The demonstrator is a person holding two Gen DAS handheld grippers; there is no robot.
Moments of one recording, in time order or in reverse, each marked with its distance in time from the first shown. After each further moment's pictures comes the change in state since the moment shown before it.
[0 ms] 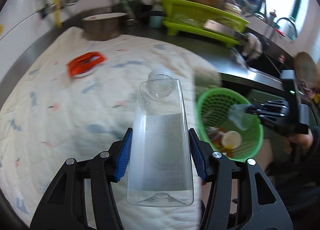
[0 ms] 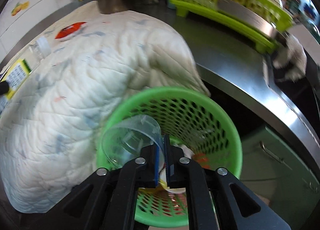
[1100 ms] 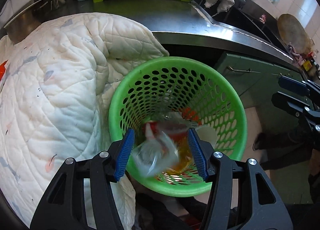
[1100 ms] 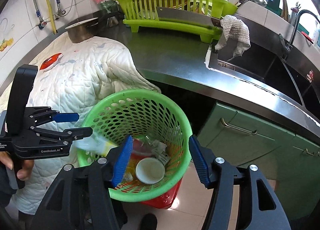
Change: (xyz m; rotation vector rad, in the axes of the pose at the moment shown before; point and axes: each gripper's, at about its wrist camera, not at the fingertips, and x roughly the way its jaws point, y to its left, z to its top) left arm 0.142 -0.140 0.017 0.146 0.211 -0.132; right arm -0.073 -0.070 -0.048 0.192 -0.116 -0.069
